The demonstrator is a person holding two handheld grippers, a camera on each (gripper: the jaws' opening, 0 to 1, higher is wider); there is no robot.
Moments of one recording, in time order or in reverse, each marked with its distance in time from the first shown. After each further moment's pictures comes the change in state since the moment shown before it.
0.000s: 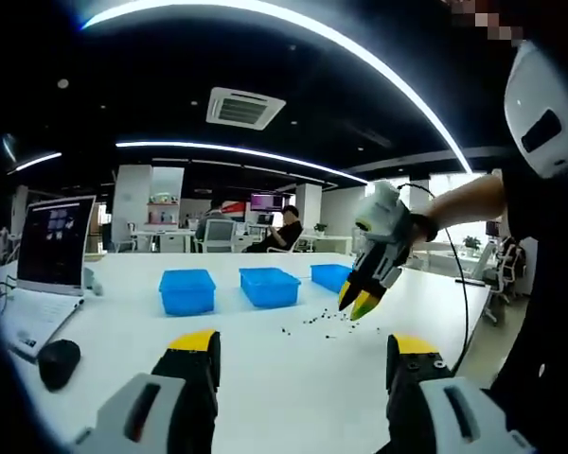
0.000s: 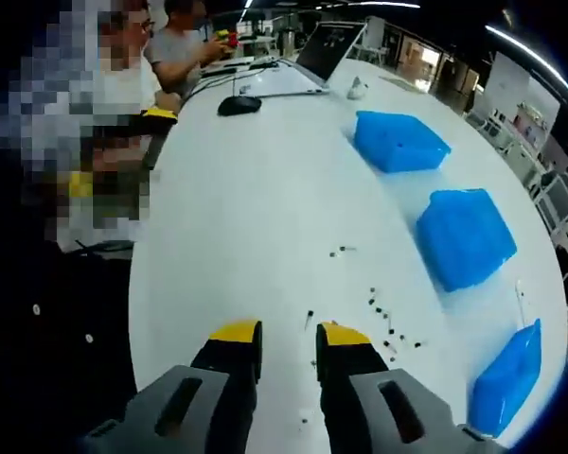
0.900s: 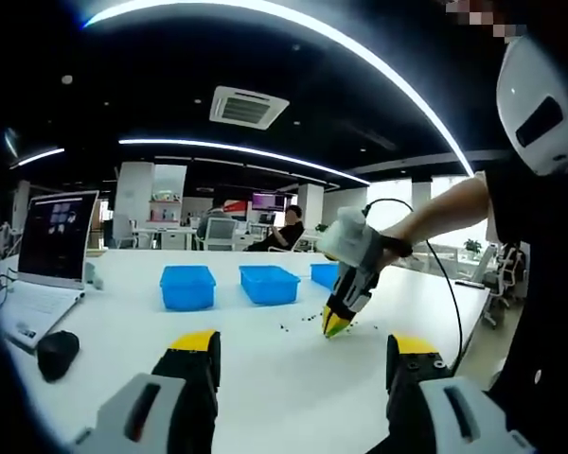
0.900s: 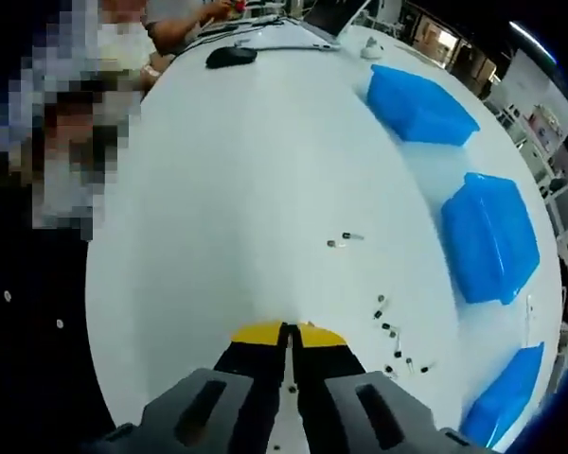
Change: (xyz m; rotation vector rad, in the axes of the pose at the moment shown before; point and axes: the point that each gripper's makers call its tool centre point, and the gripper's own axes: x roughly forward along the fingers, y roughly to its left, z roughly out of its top) left arm -0.003 -0.002 -0.006 -0.018 -0.003 0.007; right arm 0.039 -0.009 -0.012 -0.103 0.132 -0.027
